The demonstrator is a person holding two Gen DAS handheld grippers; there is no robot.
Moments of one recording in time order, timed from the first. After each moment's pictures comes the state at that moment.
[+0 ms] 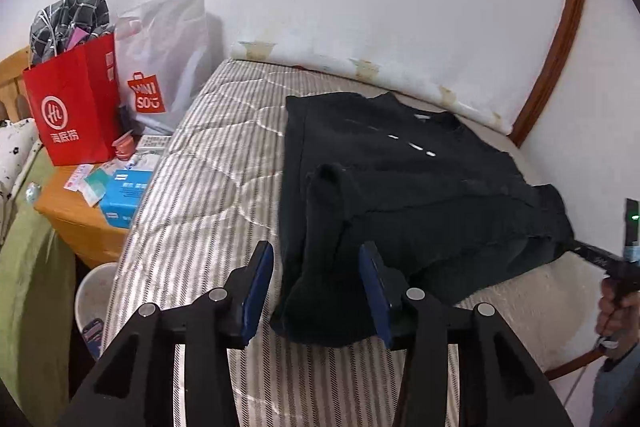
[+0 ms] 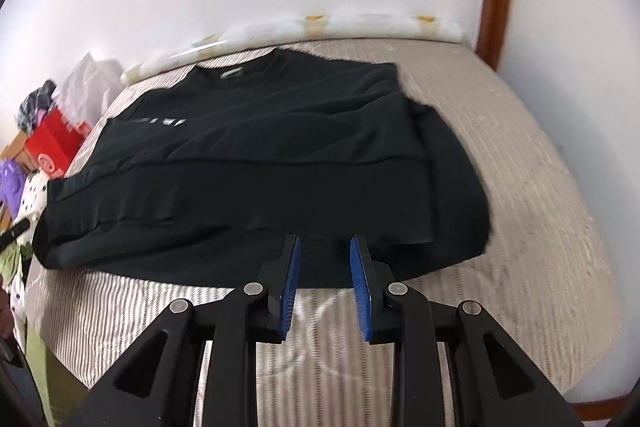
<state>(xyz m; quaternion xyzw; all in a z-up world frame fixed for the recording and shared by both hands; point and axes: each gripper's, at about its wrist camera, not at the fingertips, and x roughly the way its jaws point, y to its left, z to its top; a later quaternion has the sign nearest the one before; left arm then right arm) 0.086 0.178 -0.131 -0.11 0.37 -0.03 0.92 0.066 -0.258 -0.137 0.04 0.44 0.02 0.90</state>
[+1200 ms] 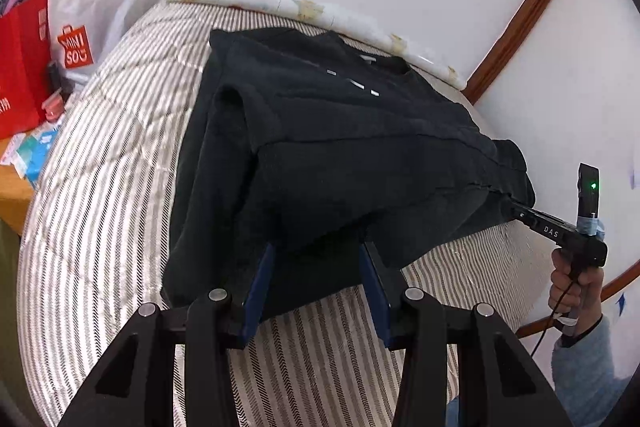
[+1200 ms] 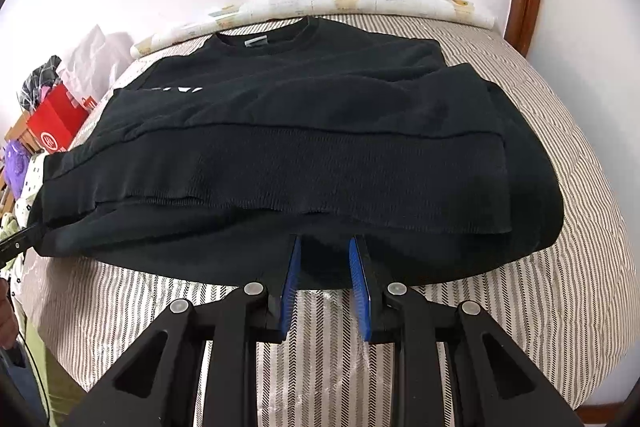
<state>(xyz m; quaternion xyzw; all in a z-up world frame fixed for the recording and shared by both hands) 0.105 0.141 -0.166 -0.14 0.44 -0.13 0.88 0.079 -0.225 -0.164 0.03 0.46 0.04 0.89</state>
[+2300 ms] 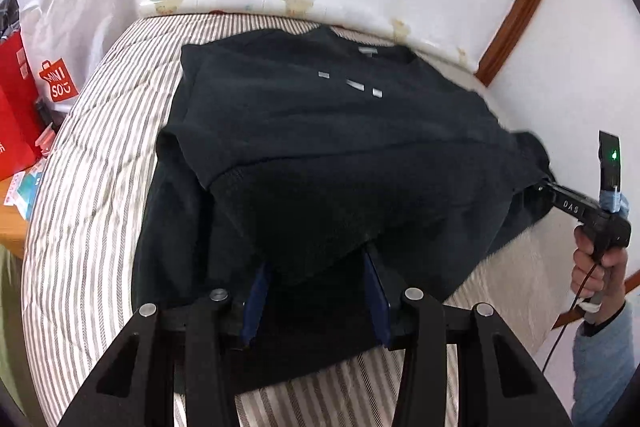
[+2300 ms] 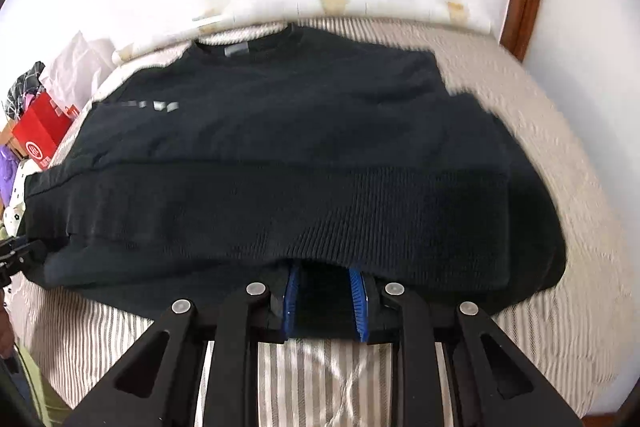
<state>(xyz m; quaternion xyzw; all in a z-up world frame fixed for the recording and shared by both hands) 0.159 0.114 -0.163 -0.09 0.46 -0.12 0.88 0.111 -0.227 -0.158 0.02 0.45 0.02 0.89</state>
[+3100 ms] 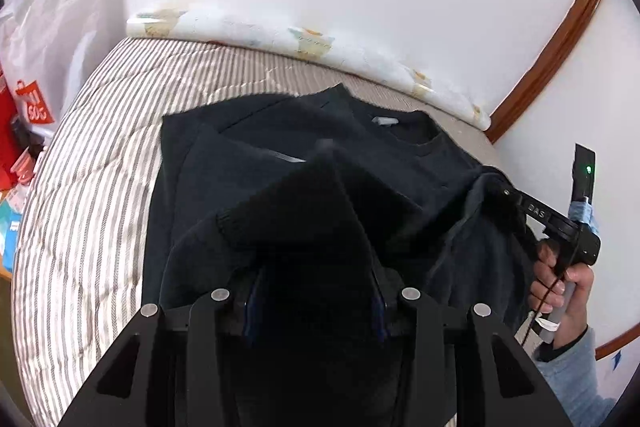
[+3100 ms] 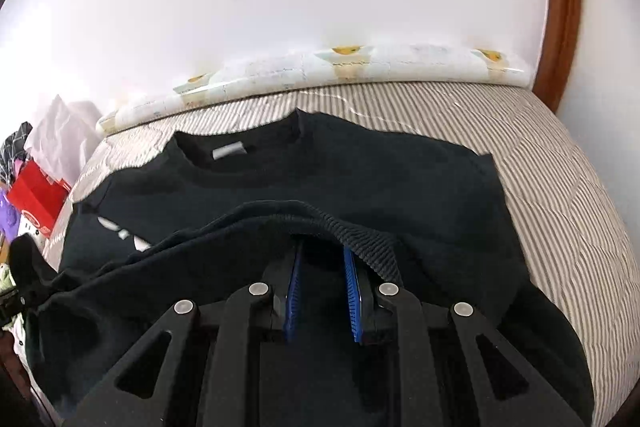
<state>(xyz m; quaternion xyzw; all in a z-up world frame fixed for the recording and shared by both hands) 0.259 0.122 -0.138 -0.15 0.43 -0.12 0.88 0.254 -0.213 -0.139 0.06 0.41 0.02 0.91</state>
